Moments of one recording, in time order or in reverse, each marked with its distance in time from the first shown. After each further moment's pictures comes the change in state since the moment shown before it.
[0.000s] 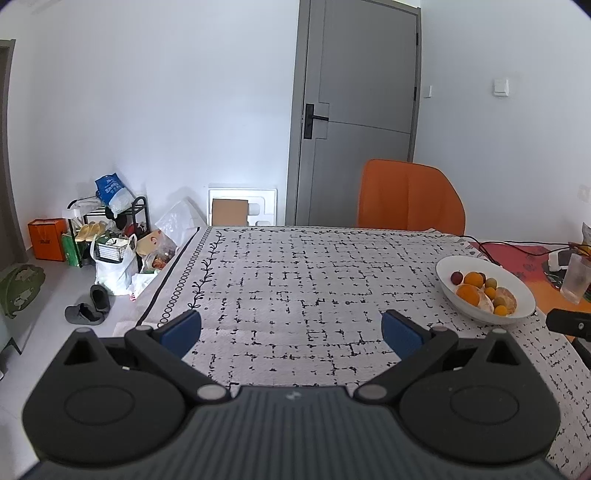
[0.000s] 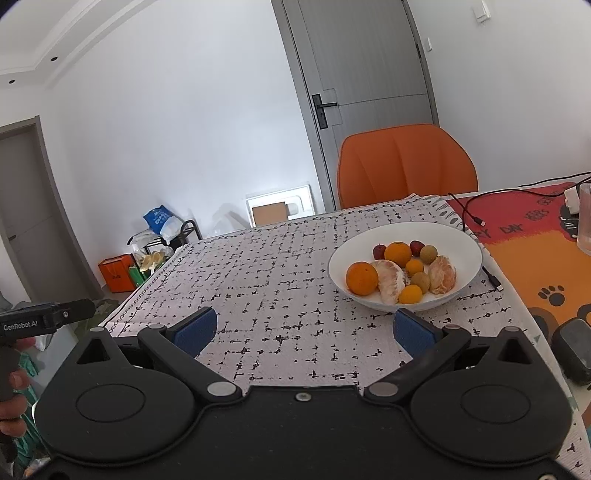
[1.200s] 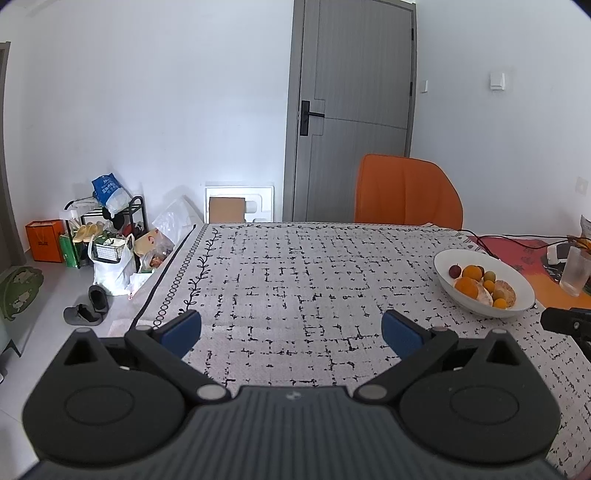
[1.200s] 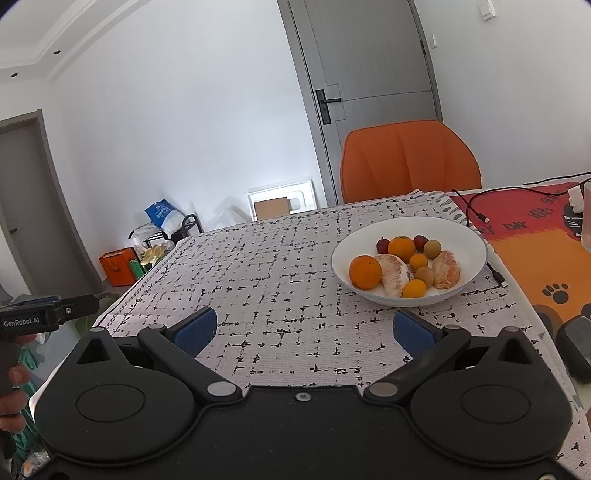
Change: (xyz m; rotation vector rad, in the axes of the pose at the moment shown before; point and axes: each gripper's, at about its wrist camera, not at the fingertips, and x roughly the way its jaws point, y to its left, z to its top) left arm 0.000 -0.002 -0.002 0.012 0.007 -0.006; right arm 0.004 0.003 -0.003 -0.014 0.011 0.004
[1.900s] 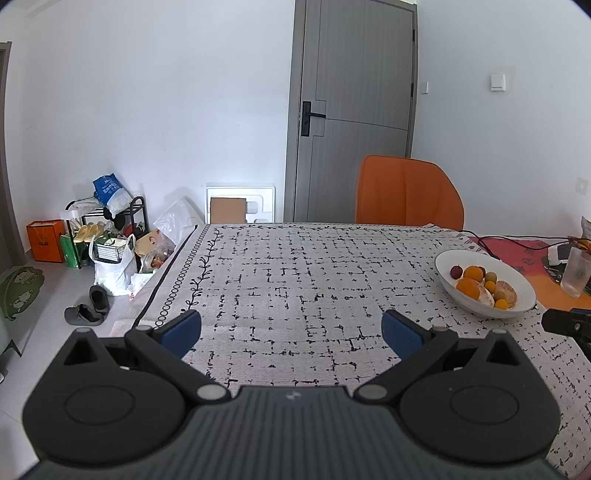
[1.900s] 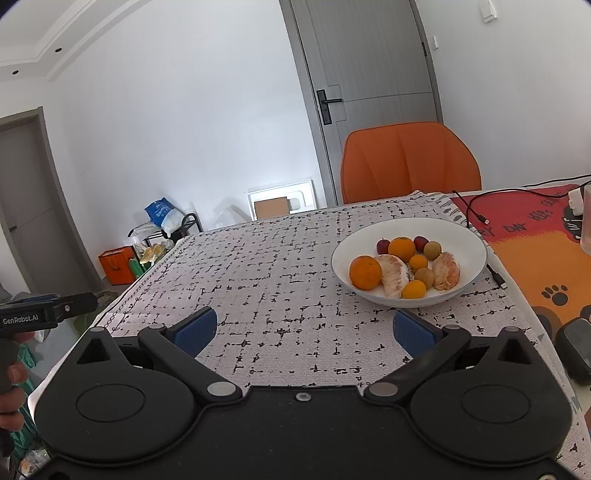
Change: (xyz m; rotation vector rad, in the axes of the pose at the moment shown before) left arm 0.000 0.001 0.001 -0.002 -0.001 0.002; right arm 0.001 0.001 0.000 -0.008 0.003 -0.001
